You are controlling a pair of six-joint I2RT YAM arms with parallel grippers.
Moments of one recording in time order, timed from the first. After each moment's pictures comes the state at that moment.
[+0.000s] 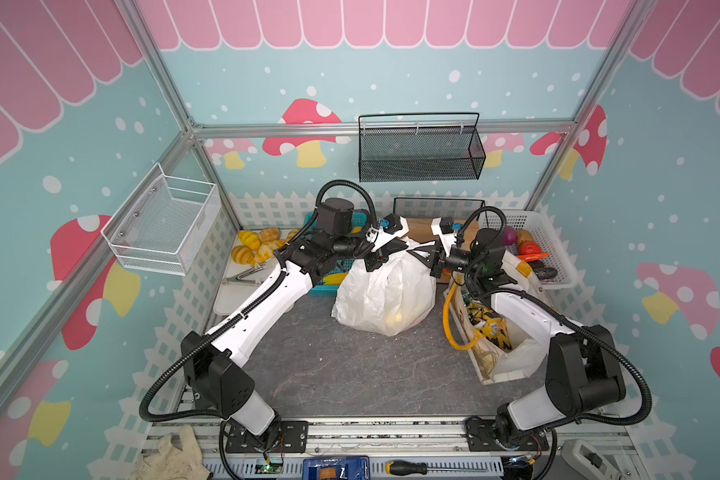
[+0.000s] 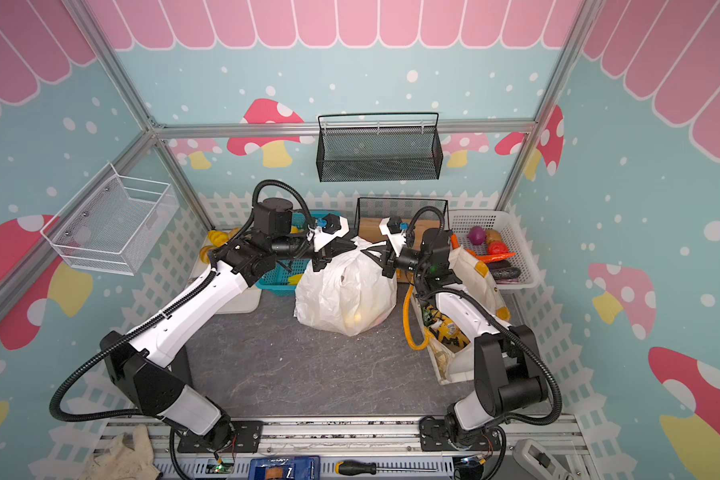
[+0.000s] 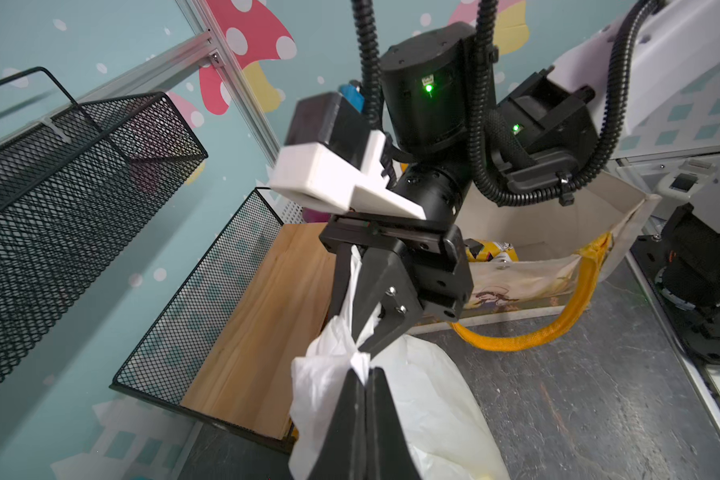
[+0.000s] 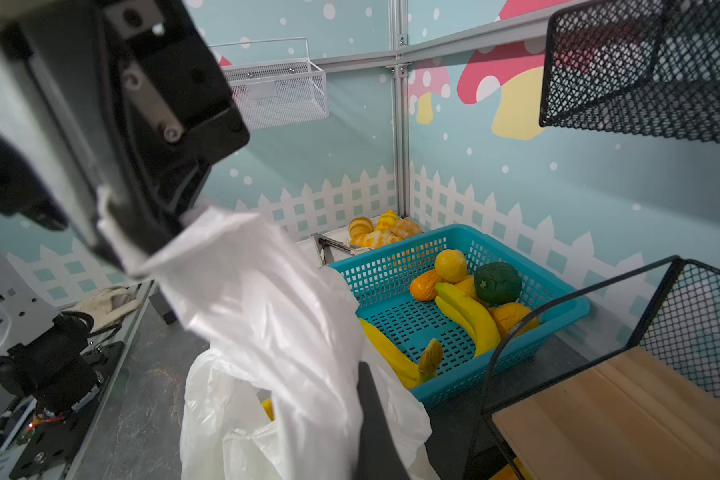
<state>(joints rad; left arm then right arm) -0.56 1.58 1.58 -0.40 0.68 0.57 0.25 1.53 1.04 0.47 -0.95 0.10</state>
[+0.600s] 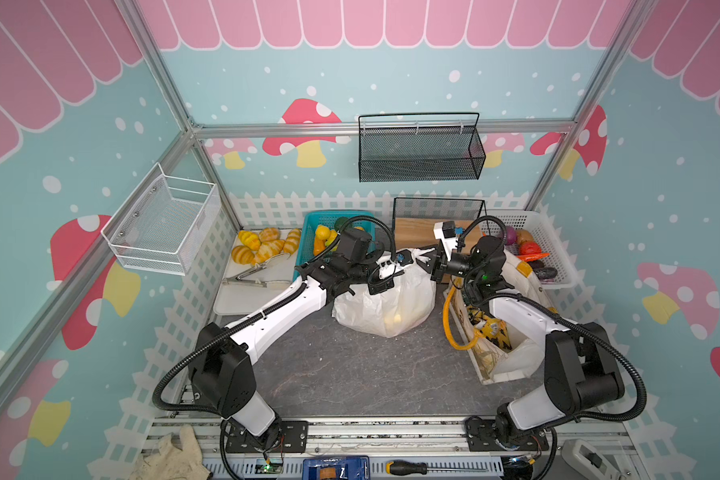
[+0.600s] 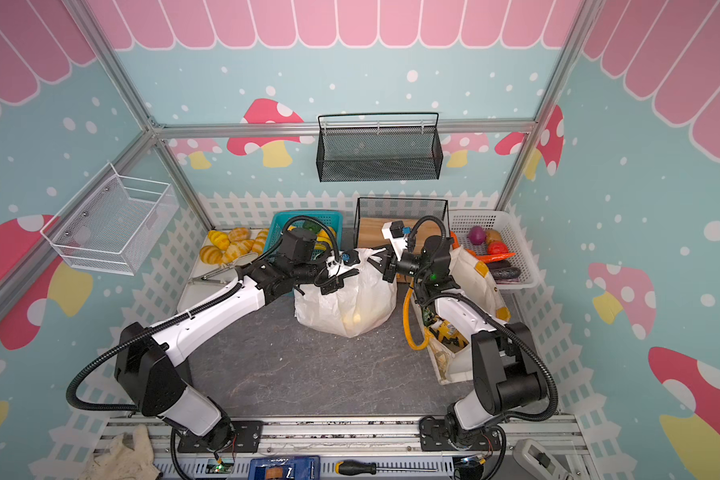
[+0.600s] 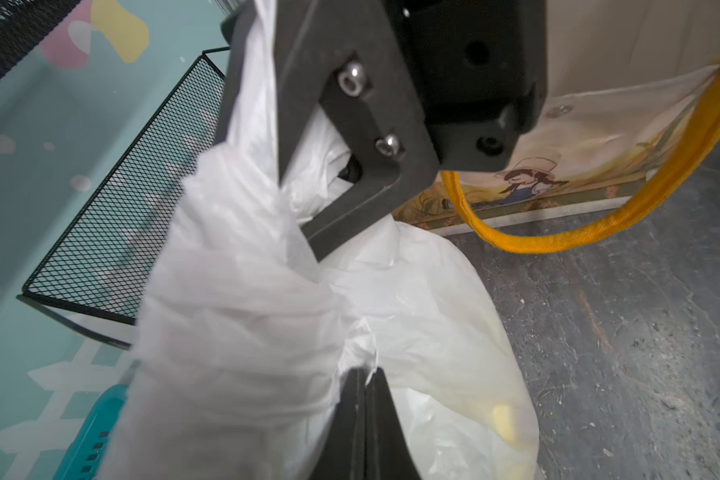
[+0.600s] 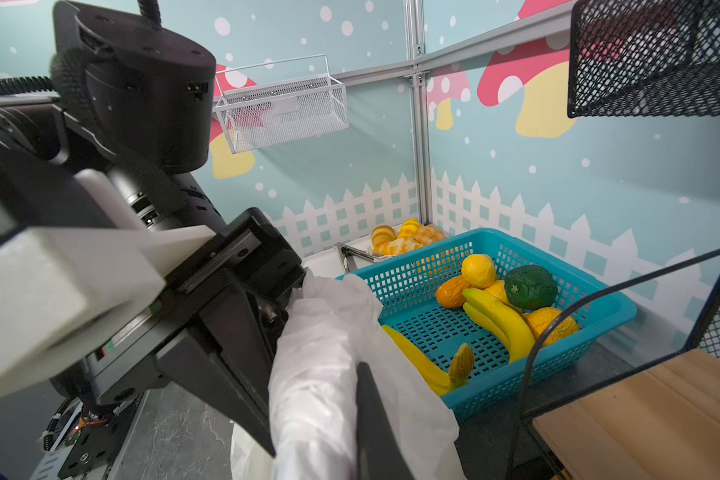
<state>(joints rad) -0.63 1.61 1.40 -0.35 0.41 0.70 0.25 1.54 0.96 0.65 -1.03 0.19</state>
